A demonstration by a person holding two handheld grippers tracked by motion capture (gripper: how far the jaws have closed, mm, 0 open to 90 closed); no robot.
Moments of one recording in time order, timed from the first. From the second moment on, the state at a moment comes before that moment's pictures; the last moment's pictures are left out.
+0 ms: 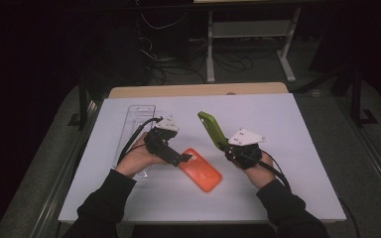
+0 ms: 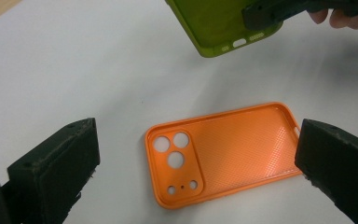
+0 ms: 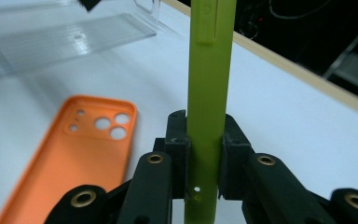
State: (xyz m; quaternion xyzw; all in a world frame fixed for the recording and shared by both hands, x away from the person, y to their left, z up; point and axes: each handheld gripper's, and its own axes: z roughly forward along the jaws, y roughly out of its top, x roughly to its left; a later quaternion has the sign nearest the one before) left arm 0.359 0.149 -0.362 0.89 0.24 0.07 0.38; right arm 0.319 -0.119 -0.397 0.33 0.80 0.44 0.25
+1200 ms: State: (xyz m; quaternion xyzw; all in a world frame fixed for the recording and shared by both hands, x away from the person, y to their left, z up) left arm 0.362 0.149 -0.356 0.84 0.27 0.07 0.46; right arm 0.315 -0.097 -0.403 0.38 0.77 0.50 0.12
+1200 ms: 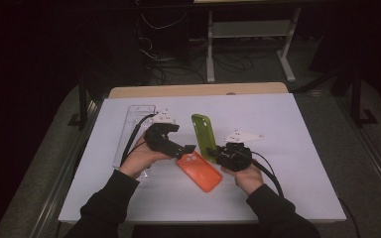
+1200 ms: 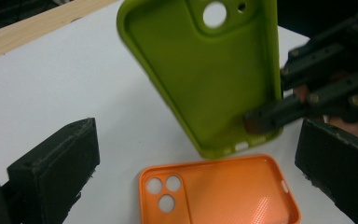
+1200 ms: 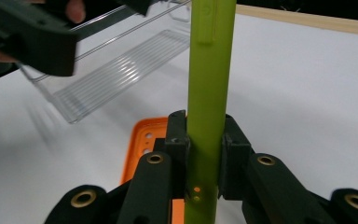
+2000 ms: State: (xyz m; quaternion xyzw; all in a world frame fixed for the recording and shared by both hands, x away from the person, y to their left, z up) left arm 0.364 0.140 -0.363 0.81 0.29 0.06 0.51; right arm 0.298 -0.062 -0.405 0.36 0.77 0.51 0.13
